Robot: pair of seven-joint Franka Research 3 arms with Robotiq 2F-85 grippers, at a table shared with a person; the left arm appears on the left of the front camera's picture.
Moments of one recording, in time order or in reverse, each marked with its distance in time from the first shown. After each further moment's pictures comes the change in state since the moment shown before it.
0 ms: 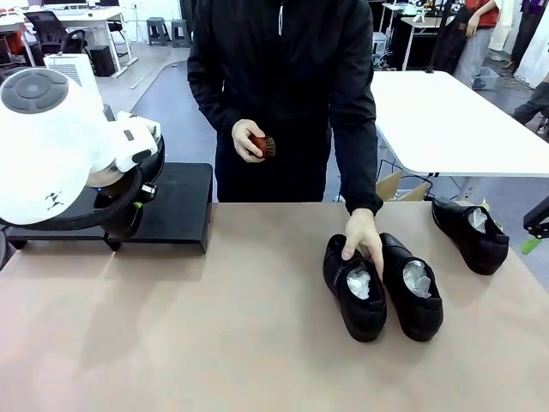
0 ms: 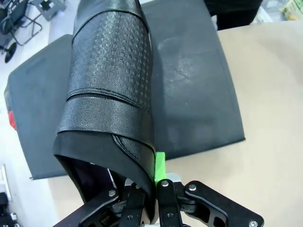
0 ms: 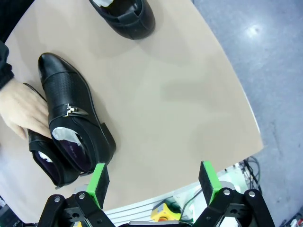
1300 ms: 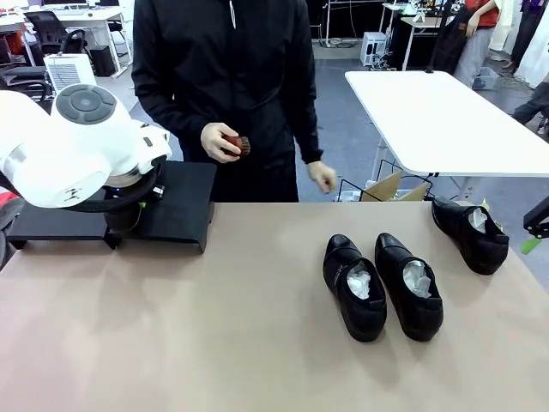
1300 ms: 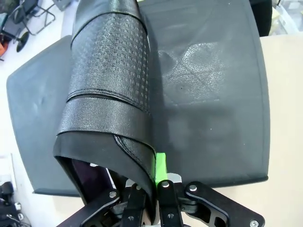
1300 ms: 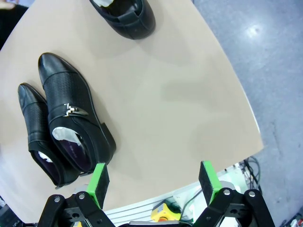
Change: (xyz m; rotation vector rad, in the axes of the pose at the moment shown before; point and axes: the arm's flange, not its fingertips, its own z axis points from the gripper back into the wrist) left arm 0.023 0.000 -0.056 0.085 0.037 0.038; right arm 0.000 0.000 0.000 0.000 -0.001 0.000
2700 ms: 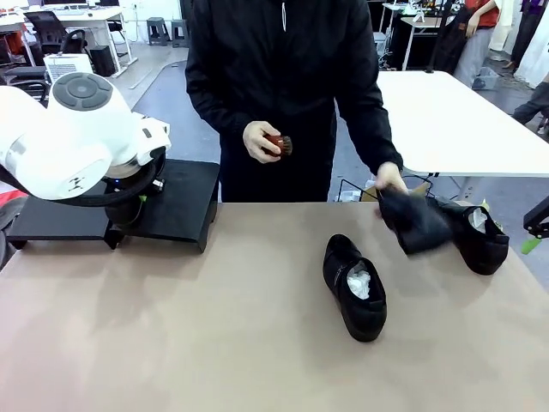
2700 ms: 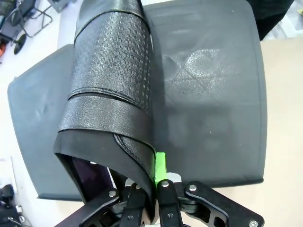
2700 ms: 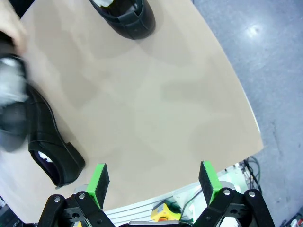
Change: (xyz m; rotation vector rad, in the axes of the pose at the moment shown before) left arm 0.014 0.005 0.004 -0.015 -0.001 -0.019; right arm 0.000 0.000 0.000 0.000 0.000 0.000
